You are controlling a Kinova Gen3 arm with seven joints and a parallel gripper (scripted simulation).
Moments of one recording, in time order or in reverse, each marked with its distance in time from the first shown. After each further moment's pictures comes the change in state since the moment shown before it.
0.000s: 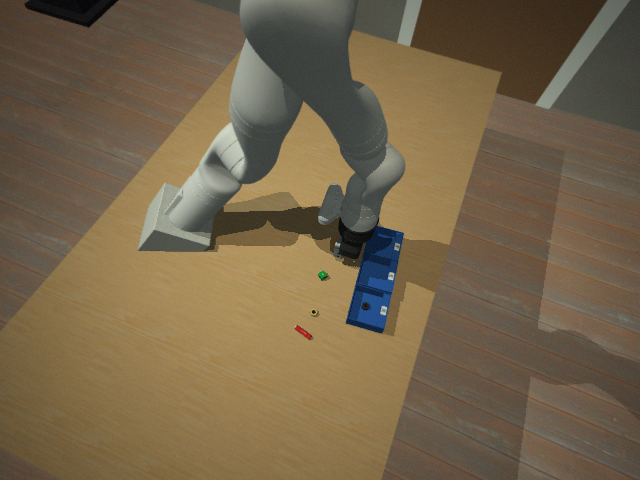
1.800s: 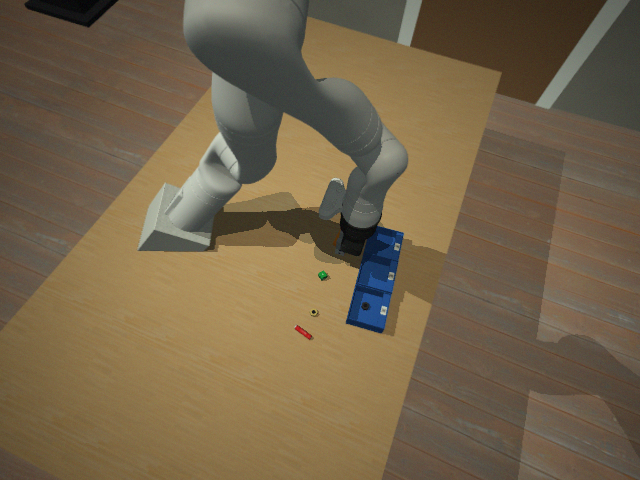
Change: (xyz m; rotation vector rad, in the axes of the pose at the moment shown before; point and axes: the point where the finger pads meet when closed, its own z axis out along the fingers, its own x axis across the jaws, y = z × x) arm -0.003 0.003 -0.024 -0.009 0.006 0.022
